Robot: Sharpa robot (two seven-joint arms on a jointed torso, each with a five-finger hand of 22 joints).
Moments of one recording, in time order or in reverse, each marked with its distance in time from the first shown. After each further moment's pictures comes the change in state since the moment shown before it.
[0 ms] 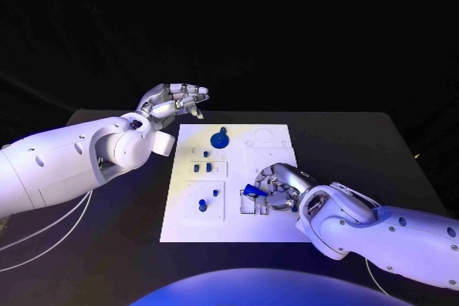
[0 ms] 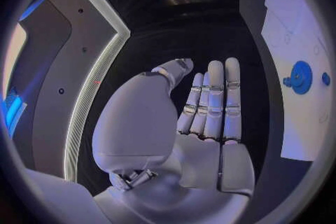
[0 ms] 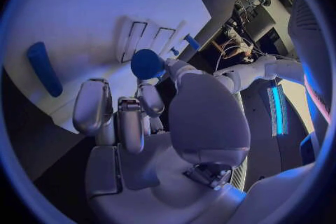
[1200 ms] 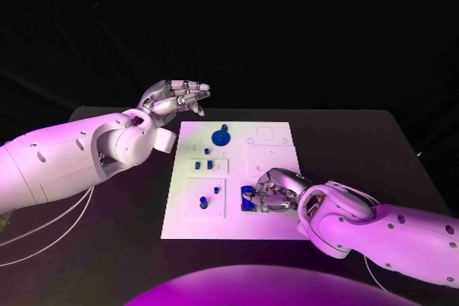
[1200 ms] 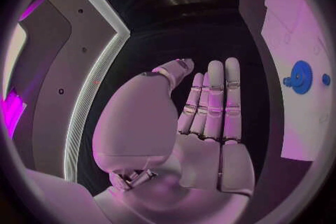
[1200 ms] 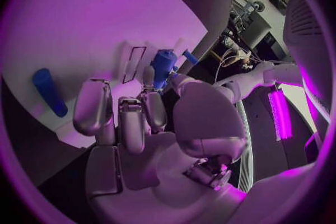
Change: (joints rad) left arm 0.000 -0.002 0.000 0.000 0.000 -0.001 0.000; left_hand 0.004 0.004 0.003 -0.003 0.000 0.000 0.000 0.004 0.000 -0.007 0.000 0.004 -0.001 0.000 0.000 0.000 -0.001 0.000 0.000 0.000 0.000 0.000; right arm -0.002 0.012 0.000 -0.006 0.019 0.125 -0.005; right_hand -0.182 0.035 -0.005 0.003 -0.098 0.086 -0.054 0.070 0.077 0.071 -0.015 0.111 0.085 0.004 -0.011 0.004 0.000 0.000 0.004 -0.004 0.000 0.000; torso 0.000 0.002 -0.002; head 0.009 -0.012
